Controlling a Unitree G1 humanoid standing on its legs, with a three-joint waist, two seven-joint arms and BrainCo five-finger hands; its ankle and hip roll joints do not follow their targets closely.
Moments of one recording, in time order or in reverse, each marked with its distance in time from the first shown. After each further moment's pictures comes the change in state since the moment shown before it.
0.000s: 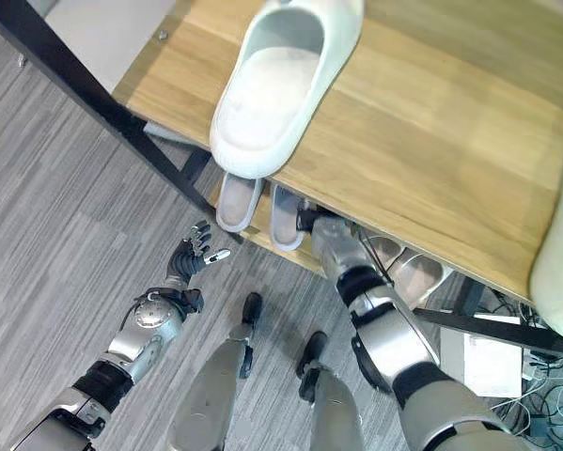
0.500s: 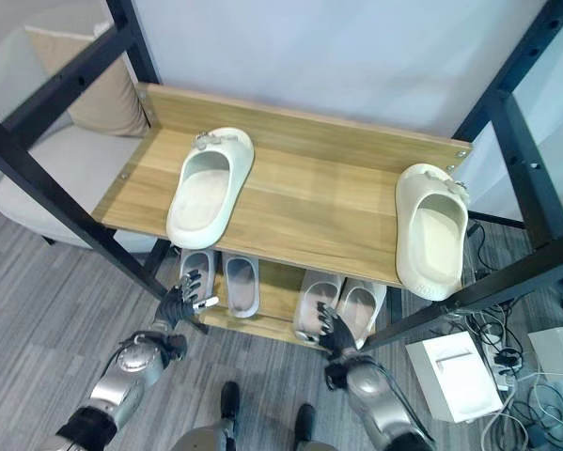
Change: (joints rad) left arm 0.273 0.015 0.083 -0.011 0.164 0.043 -0.155; right arm 0.892 -0.185 -0.055 -0.531 -0.294 0.025 0.287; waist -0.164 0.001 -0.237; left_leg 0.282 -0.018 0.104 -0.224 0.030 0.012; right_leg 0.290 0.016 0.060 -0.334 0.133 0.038
